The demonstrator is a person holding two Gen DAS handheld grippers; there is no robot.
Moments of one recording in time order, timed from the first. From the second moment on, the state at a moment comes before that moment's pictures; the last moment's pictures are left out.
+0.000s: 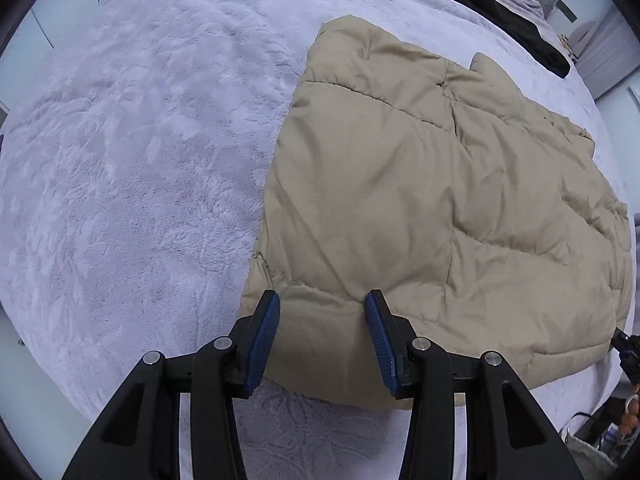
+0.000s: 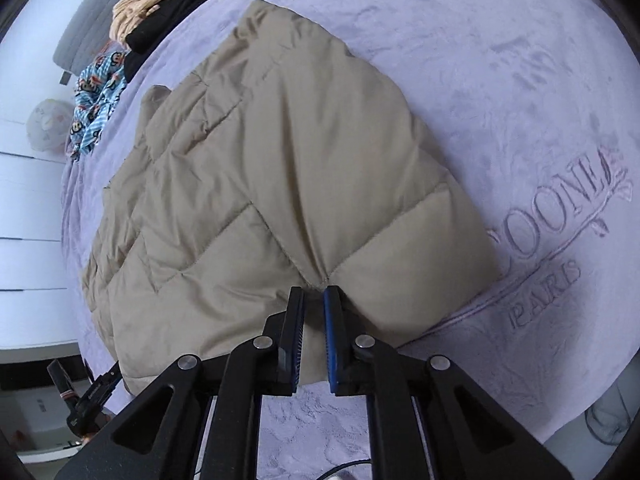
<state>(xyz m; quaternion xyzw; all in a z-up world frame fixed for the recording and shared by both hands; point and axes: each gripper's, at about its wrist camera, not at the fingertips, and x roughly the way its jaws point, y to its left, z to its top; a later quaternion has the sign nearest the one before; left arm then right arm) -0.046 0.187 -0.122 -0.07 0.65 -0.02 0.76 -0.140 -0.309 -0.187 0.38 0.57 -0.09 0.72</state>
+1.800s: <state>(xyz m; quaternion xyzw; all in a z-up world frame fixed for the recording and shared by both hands) 0.115 0.115 -0.134 -0.01 0.61 -0.06 0.79 0.093 -0.169 -0.179 0.25 0.57 -0.02 0.78</state>
